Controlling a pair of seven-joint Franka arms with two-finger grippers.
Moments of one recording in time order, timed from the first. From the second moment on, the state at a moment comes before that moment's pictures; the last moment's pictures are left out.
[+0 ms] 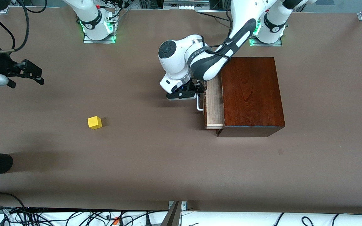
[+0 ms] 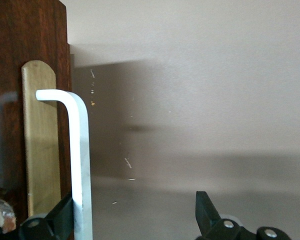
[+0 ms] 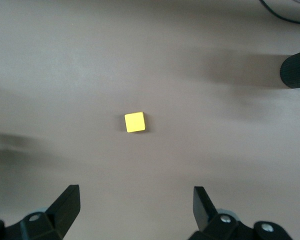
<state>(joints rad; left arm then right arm) -0.53 0.71 -0.44 -1.45 0.49 1.91 -1.09 0.17 0.02 -0.13 -1.62 0.02 1.70 -0.10</state>
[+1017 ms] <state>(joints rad) -0.60 0.79 -0.44 -1.30 0.49 1.92 -1.14 0.16 0.21 -0.13 -1.62 0.02 1.72 -0.19</state>
